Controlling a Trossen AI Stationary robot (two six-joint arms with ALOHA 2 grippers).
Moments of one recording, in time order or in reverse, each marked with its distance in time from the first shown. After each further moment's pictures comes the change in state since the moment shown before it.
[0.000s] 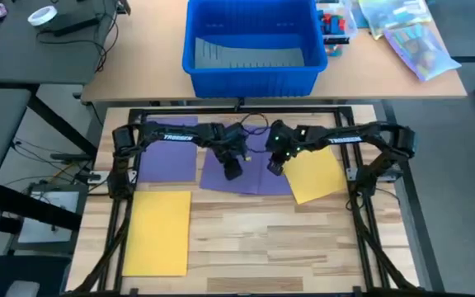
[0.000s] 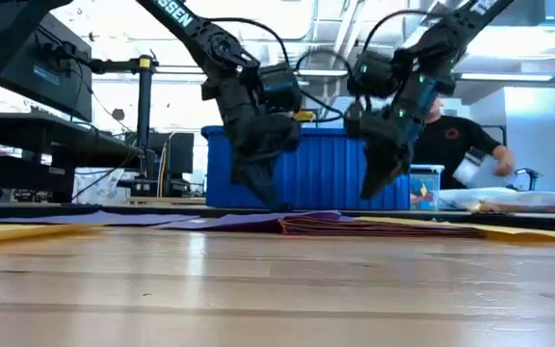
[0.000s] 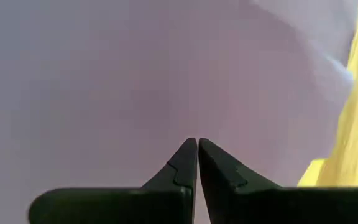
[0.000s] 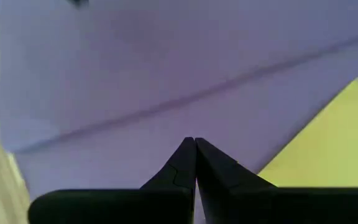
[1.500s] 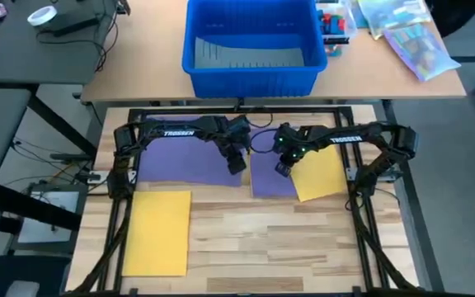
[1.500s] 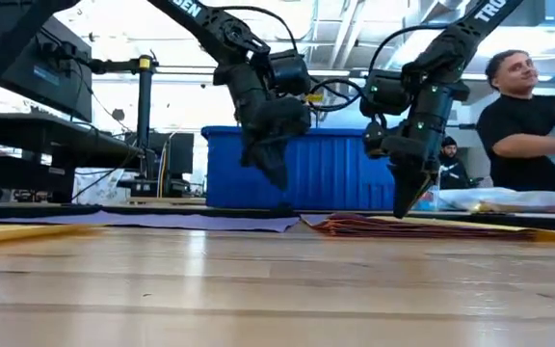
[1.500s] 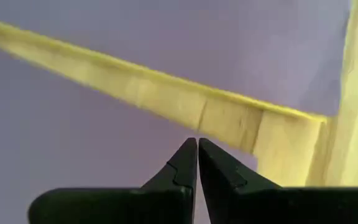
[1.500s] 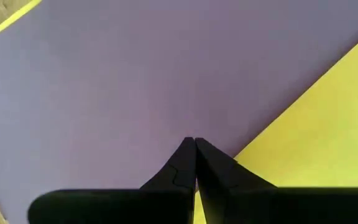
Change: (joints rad) left arm 0.014 0.020 0.159 -0.038 -0.022 0.032; right arm -0.043 -0.052 -0.045 -0.153 0.000 0.018
